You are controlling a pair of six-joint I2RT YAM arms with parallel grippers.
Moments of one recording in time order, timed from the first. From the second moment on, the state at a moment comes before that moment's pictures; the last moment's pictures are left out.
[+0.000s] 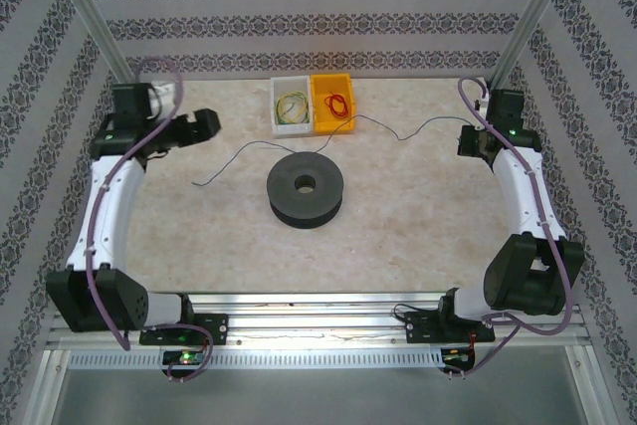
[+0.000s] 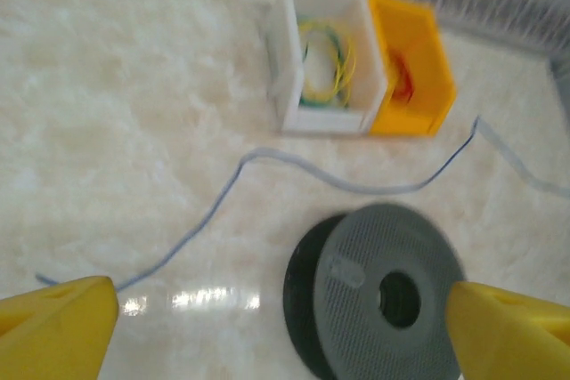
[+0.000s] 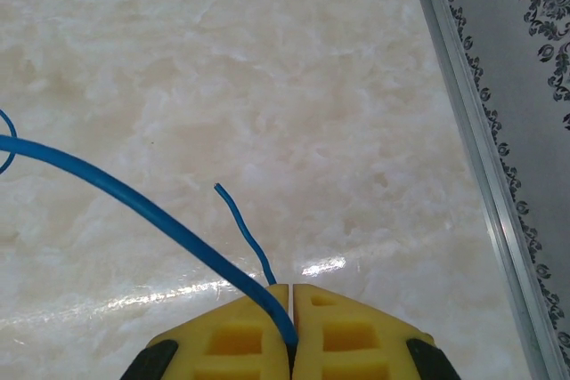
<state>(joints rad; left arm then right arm) 0.07 1.37 1.39 -0.81 0.38 -0.18 -0.19 1.43 1.27 -0.72 0.02 0.00</state>
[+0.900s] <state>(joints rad) -0.05 1.98 1.46 -0.92 -0.09 0.23 -0.19 1.45 1.27 -0.72 -0.07 0.02</state>
